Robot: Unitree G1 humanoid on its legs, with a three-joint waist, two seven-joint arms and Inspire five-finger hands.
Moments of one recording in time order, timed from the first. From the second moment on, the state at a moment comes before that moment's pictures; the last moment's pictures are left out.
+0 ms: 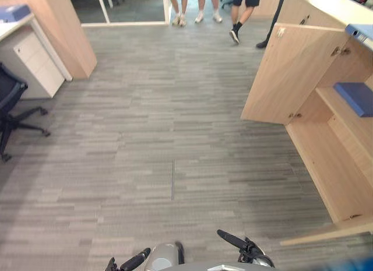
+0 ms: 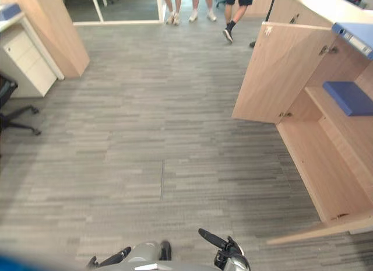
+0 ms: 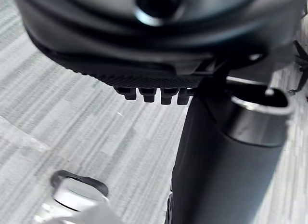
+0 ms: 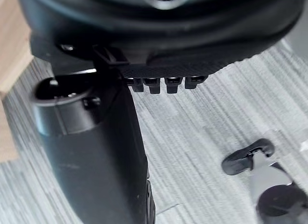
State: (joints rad) left arm 0.21 0.00 0.43 1.02 -0.12 -0.12 0.17; right arm -0.01 0.05 -0.41 1.17 0.15 -0.01 -0.11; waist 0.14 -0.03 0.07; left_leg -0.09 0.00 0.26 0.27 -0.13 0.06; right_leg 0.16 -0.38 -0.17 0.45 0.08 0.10
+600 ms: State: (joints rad) left arm 0.18 0.04 0.28 1.05 -0.05 -0.12 0.15; right arm -0.08 0.03 -0.38 1.11 0.16 -0.05 -0.10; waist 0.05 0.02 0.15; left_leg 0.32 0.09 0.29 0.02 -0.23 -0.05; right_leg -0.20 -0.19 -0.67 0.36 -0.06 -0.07
